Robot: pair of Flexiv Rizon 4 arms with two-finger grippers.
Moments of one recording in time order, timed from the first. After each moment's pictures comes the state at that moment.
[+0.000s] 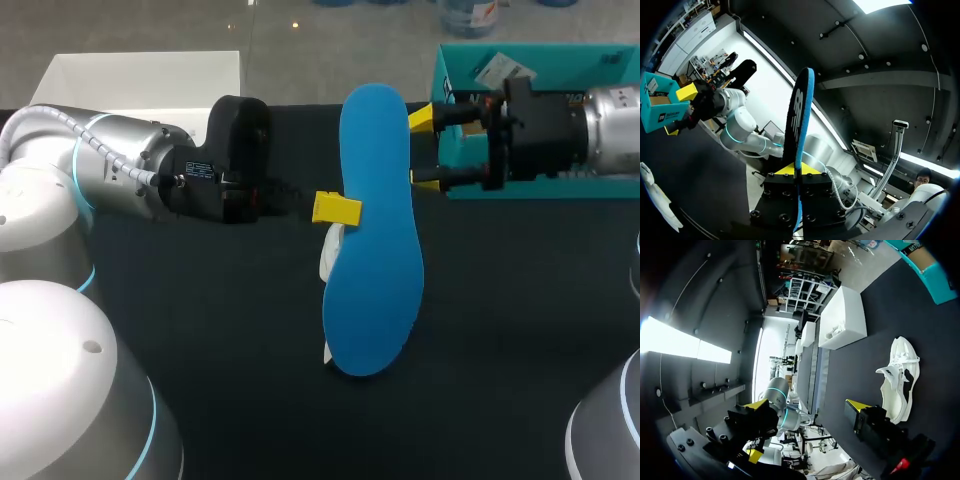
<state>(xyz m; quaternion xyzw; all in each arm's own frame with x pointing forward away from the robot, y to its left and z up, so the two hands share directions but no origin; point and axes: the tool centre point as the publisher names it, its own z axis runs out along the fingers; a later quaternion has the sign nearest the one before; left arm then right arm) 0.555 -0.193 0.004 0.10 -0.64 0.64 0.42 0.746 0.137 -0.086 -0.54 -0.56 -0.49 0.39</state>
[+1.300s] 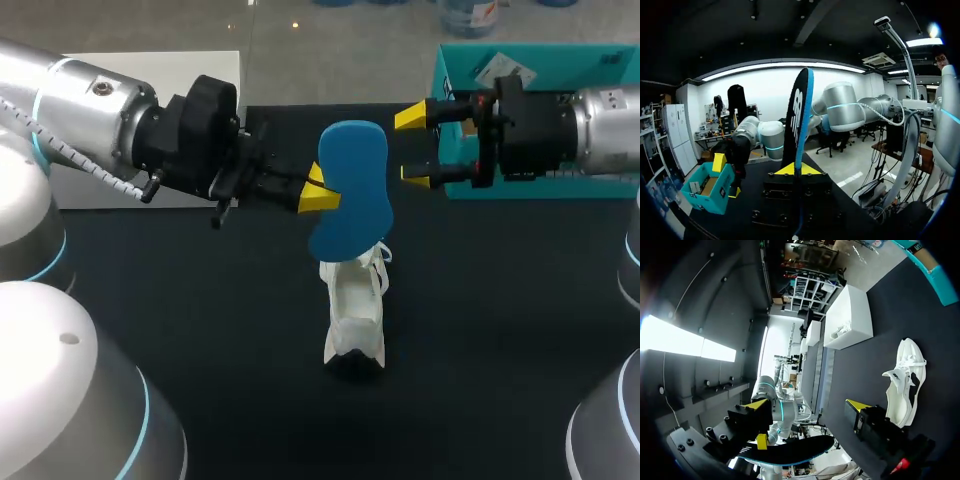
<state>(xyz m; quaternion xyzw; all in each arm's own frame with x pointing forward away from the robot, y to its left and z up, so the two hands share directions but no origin) 0.613 -0.177 -0.028 -0.14 -0.75 0.64 0.04 0.752 0.144 -0.087 -0.53 -0.56 -0.50 0.40</state>
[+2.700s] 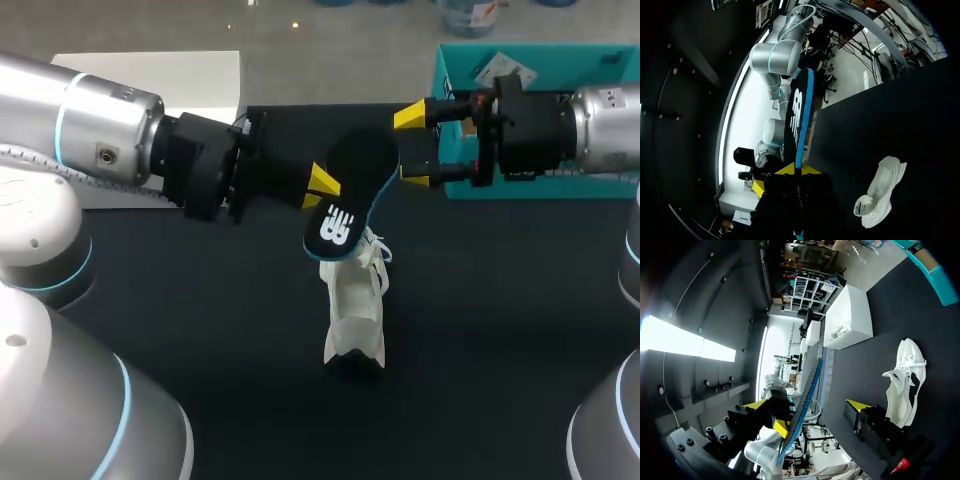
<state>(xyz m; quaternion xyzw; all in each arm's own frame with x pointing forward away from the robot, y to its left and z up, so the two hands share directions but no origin) 0.683 -0.183 -0.076 -0.52 -0.59 0.51 -0.35 0.753 0.145 -0.087 -0.53 -0.56 -0.50 0.40</state>
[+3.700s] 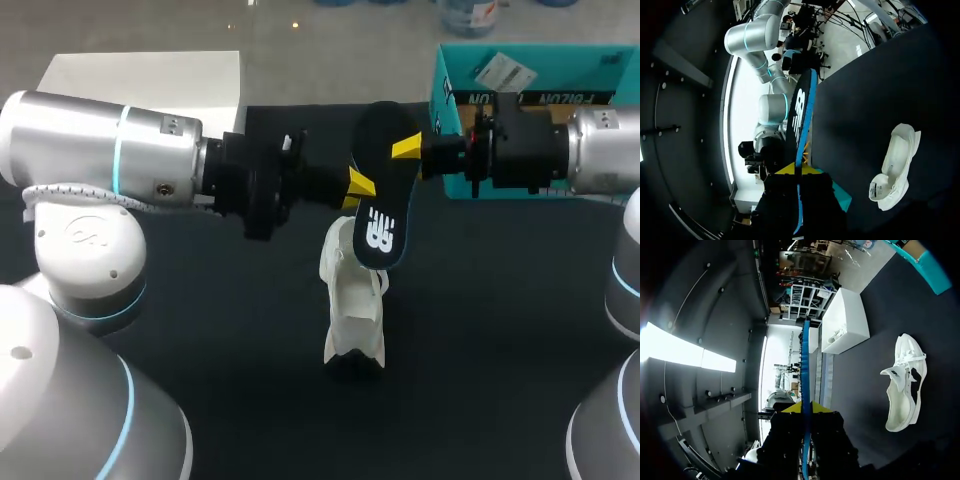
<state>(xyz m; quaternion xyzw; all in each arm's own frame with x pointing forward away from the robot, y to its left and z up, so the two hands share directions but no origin) 0.715 -0.219 -0.105 -0.54 -0.57 0.43 -0.43 0.753 0.150 -0.101 -0.56 -0.52 -0.51 0.39</state>
